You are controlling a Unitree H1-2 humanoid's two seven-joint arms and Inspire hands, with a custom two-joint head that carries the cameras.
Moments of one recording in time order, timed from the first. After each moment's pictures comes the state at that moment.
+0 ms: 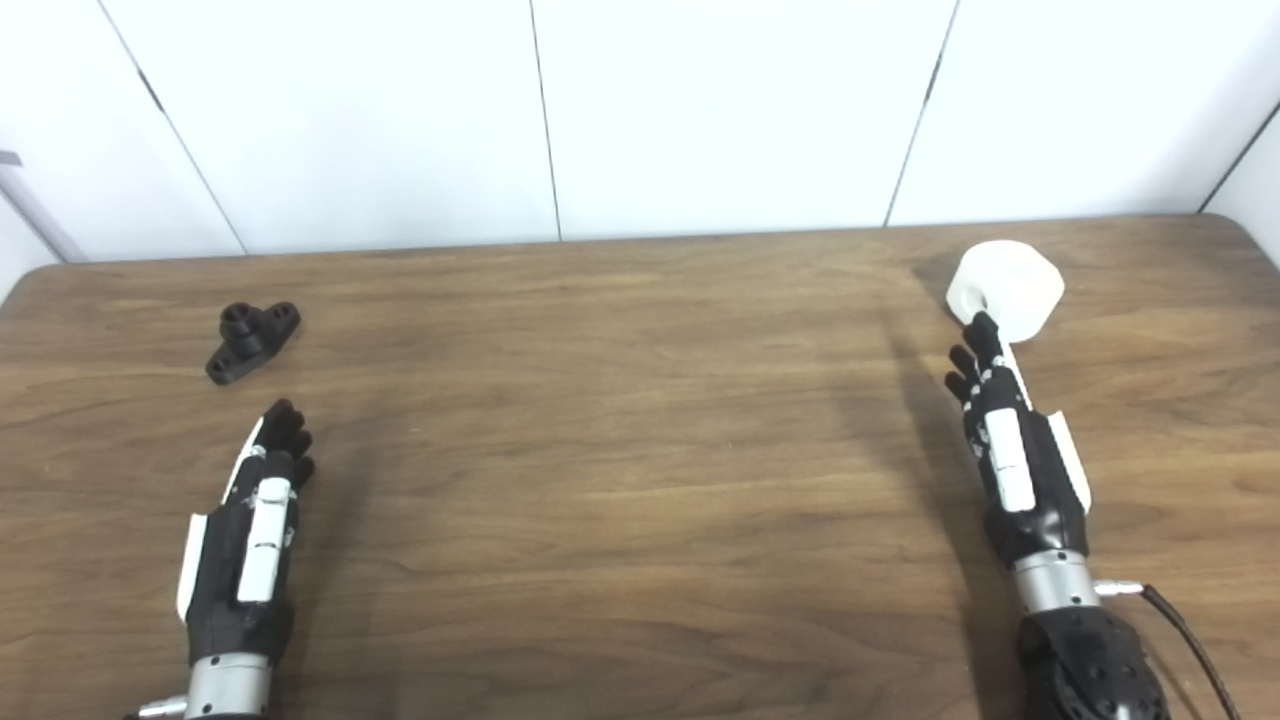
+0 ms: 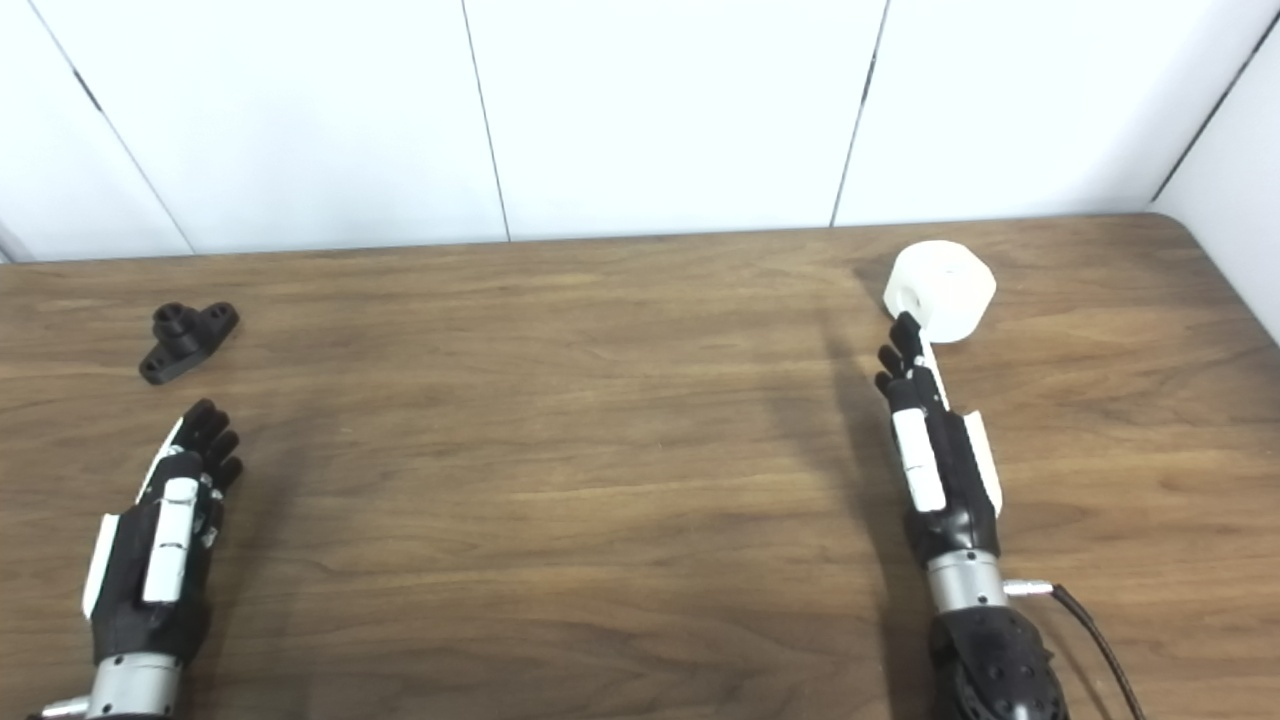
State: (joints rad) left arm 0.15 0.14 0.22 -0.16 -0.19 -0.07 -0.08; right arm 0.04 -0.12 -0.11 -0.08 0.05 -0.13 0.00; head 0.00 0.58
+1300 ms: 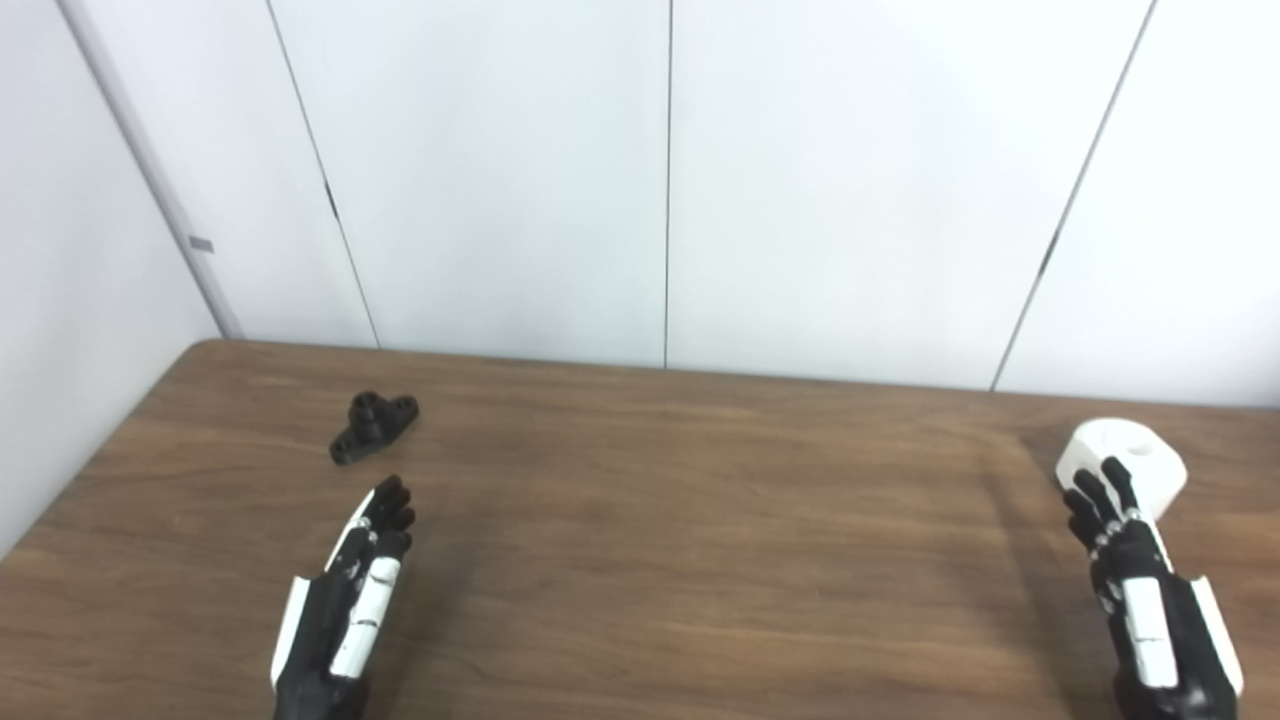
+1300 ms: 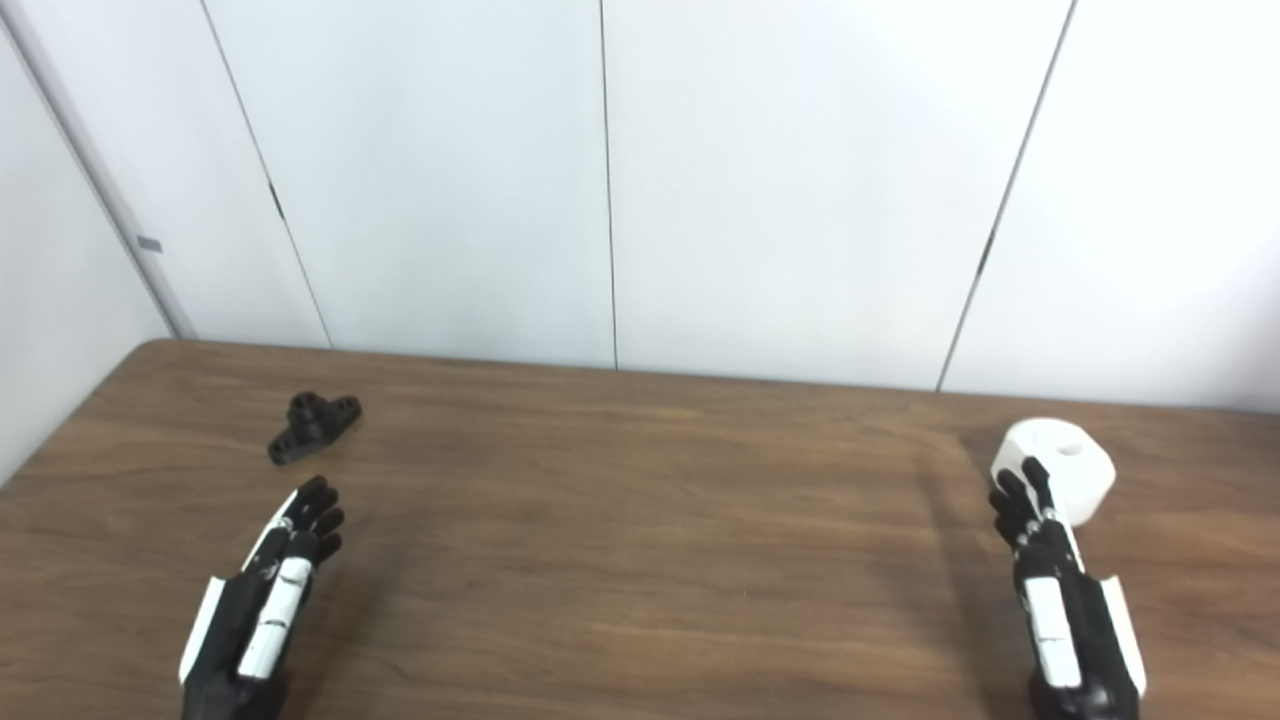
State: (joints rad) left arm 0.13 0.12 0.19 -0.12 -0.10 -0.17 -0.04; right arm -0.02 -0.19 -0.13 0.04 0.11 -0.27 0.06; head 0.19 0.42
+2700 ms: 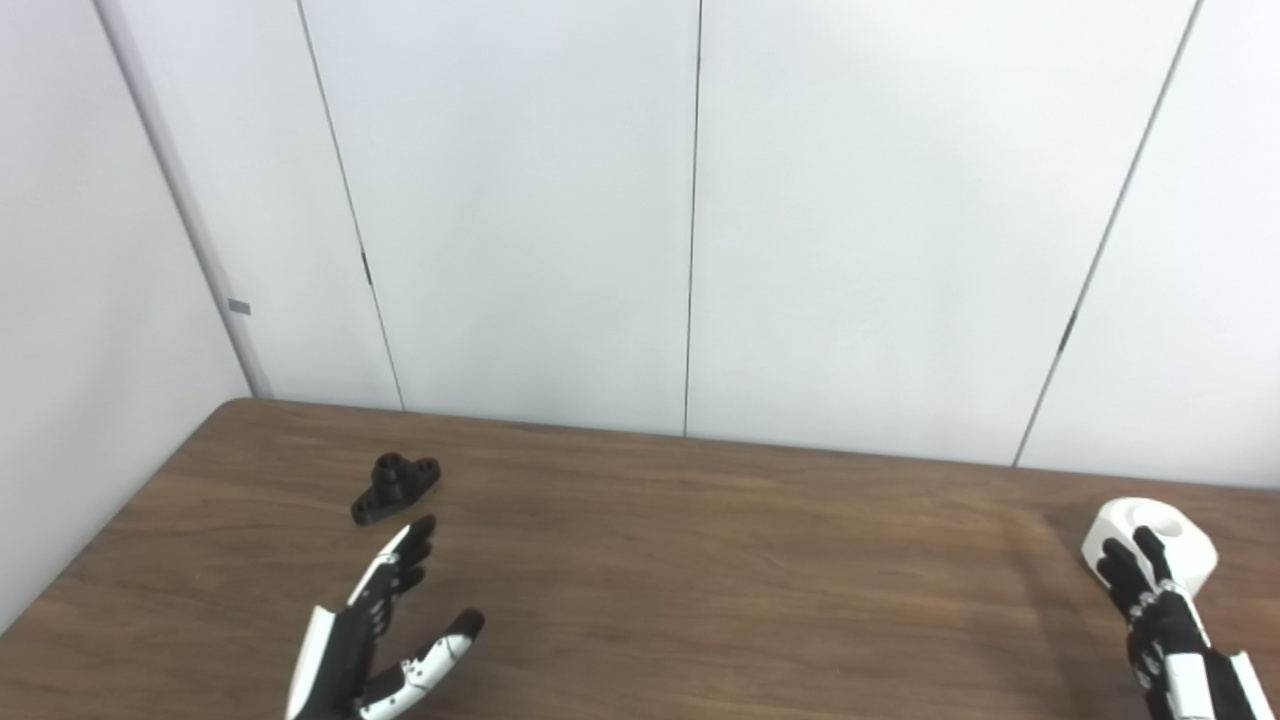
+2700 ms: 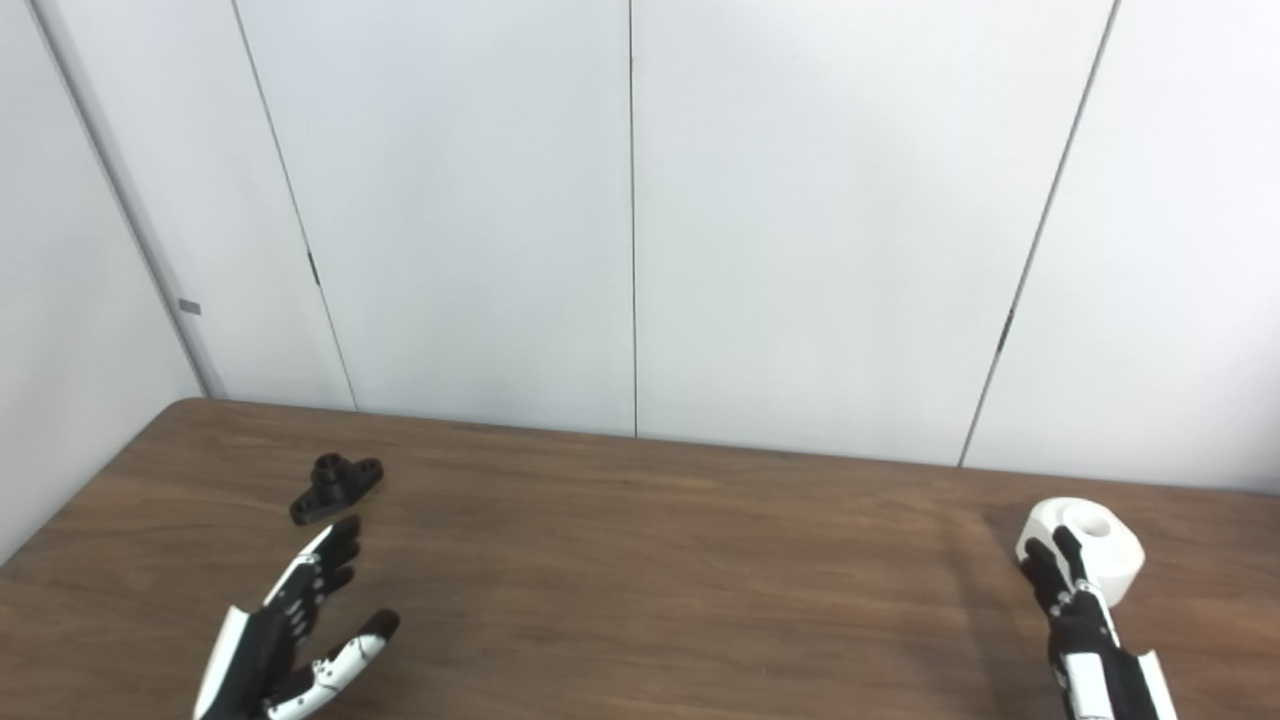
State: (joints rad) left arm 0.09 0.18 0.20 -0.09 0.17 -0.23 0.04; right arm -0.04 -0.21 -0.14 0.08 0.11 -0.29 0.08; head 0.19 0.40
